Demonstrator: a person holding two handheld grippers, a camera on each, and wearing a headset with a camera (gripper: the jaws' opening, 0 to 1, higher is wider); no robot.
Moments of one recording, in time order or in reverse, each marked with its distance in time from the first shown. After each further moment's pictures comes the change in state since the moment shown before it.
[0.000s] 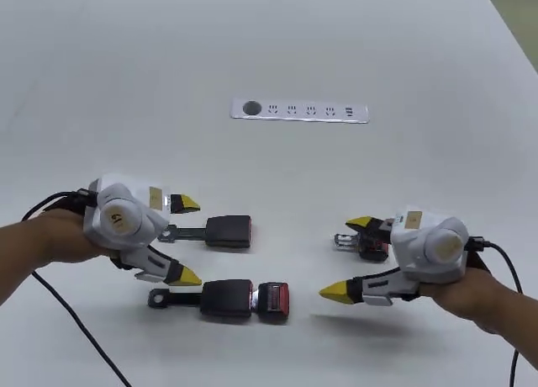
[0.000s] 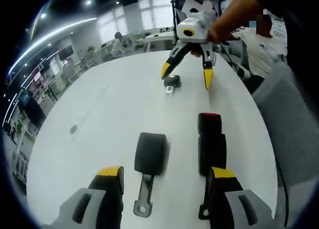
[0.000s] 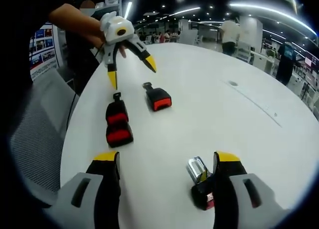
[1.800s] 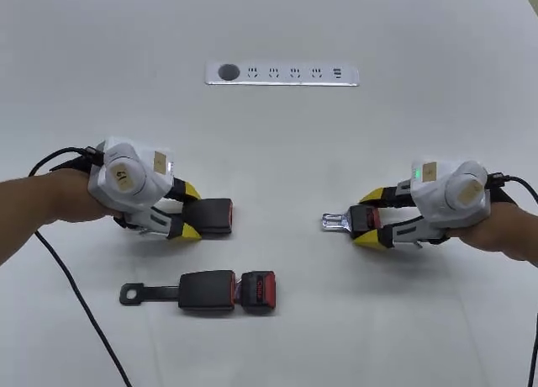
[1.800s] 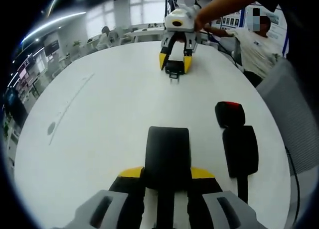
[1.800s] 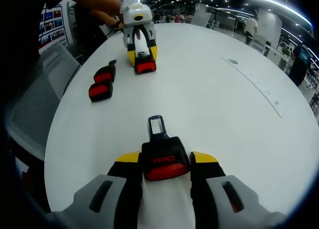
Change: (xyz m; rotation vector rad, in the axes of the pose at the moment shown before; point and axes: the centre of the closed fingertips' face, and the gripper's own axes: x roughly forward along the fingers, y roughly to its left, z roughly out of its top) left arm 0.067 0.017 -0.013 0.012 0.032 -0.156; right arm -0.006 -0.053 -0.056 -0.121 0.174 0.096
